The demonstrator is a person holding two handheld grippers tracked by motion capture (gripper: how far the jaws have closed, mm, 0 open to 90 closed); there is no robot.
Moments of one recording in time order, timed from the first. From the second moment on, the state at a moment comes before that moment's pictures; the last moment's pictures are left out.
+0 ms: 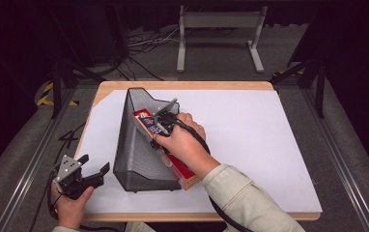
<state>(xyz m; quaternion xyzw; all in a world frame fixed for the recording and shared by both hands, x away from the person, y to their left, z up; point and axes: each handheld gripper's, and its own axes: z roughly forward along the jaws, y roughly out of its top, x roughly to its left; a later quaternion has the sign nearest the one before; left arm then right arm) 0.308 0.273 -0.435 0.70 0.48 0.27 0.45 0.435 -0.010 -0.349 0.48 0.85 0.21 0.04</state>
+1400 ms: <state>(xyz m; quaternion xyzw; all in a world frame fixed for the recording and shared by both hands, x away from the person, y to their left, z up) 0.307 0.276 -0.435 0.70 0.49 0.27 0.45 0.409 -0.105 -0.280 0.41 0.82 0.38 0.12</state>
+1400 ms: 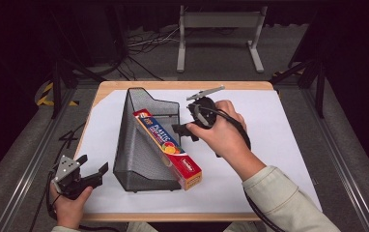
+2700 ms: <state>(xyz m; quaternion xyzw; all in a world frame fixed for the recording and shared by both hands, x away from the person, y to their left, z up) 0.306 0.275 -0.435 0.70 0.49 0.27 0.45 0.397 -0.273 -0.283 0.44 0.80 0.38 0.15</state>
